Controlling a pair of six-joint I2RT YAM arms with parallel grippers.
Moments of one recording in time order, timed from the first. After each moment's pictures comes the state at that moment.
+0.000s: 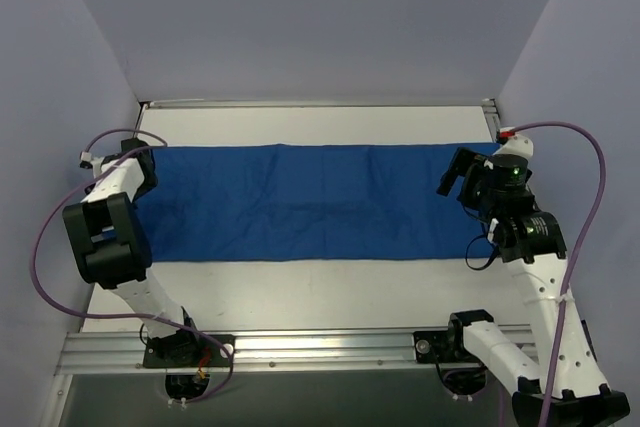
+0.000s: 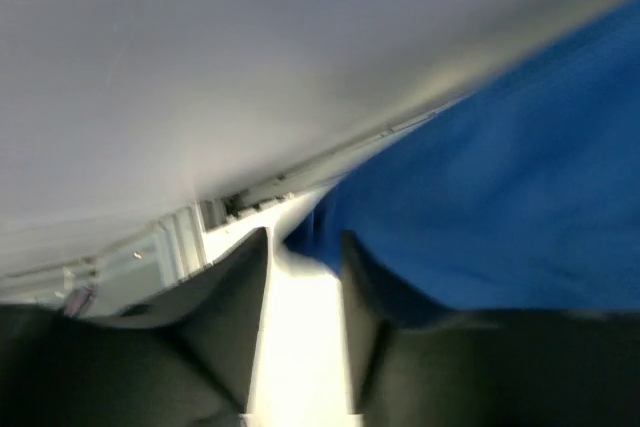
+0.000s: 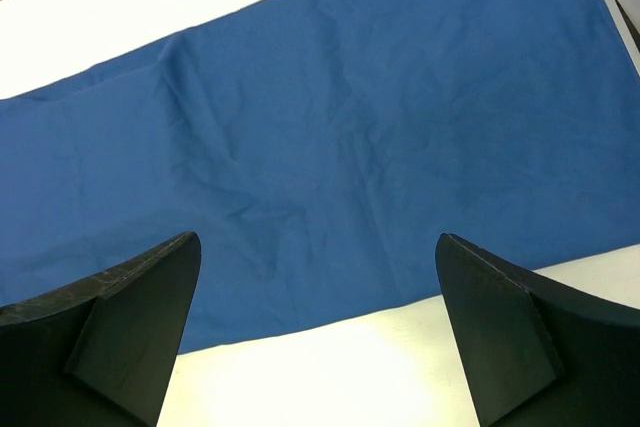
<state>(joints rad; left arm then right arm) 0.26 1.80 1.28 -0.89 -1.05 -0.57 0.12 0.86 1.06 -0.74 0.21 0.37</state>
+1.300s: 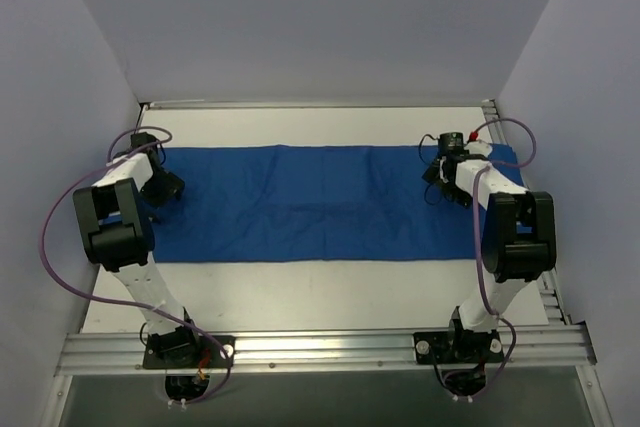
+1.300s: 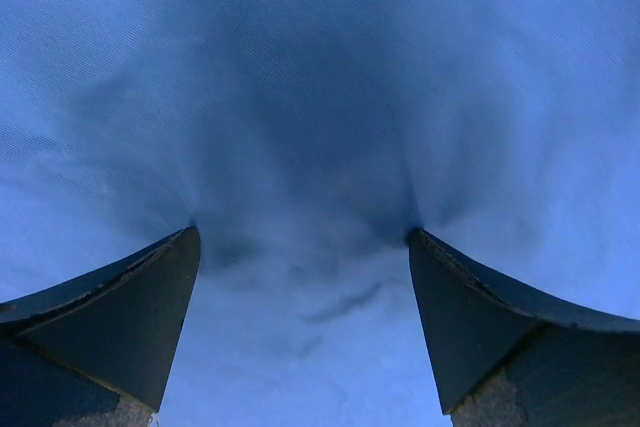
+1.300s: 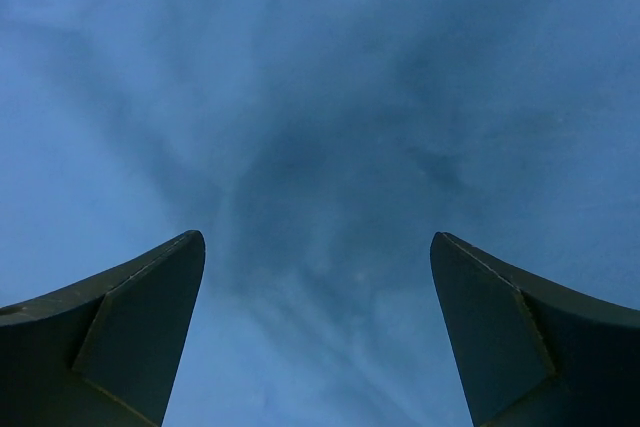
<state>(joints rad) 0.22 1.94 1.36 -0.72 -0.28 -0.76 0.03 1.75 1.12 -0.44 0.41 0.67</state>
